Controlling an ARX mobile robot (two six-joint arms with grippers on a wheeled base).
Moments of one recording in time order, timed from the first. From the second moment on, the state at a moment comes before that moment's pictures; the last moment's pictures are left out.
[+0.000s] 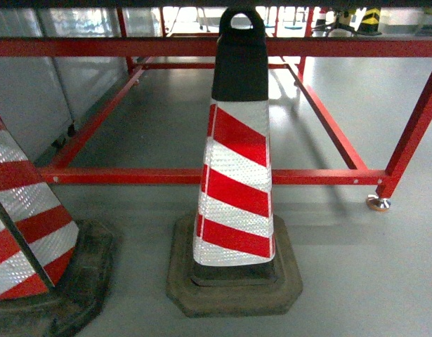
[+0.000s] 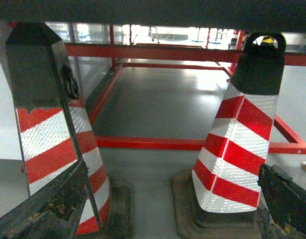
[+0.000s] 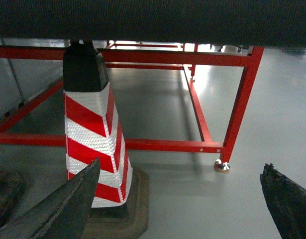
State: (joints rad) left arm 0.00 0.01 0.01 -0.01 0.00 0.00; right arm 0.00 0.01 0.01 -0.01 0.00 -0.01
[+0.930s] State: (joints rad) left arm 0.00 0.01 0.01 0.00 0.00 0.00; right arm 0.00 0.01 0.01 0.00 0.00 0.00
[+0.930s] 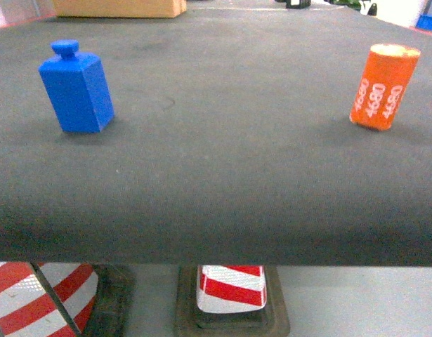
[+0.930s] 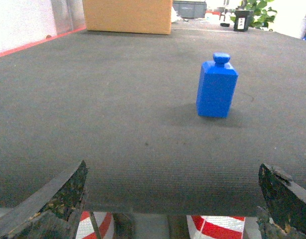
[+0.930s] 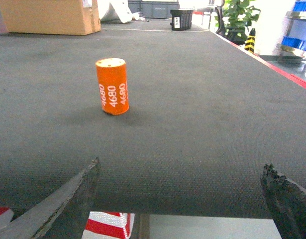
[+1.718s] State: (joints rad) left arm 0.00 0.01 0.01 0.00 0.00 0.00; right arm 0.00 0.01 0.01 0.00 0.00 0.00
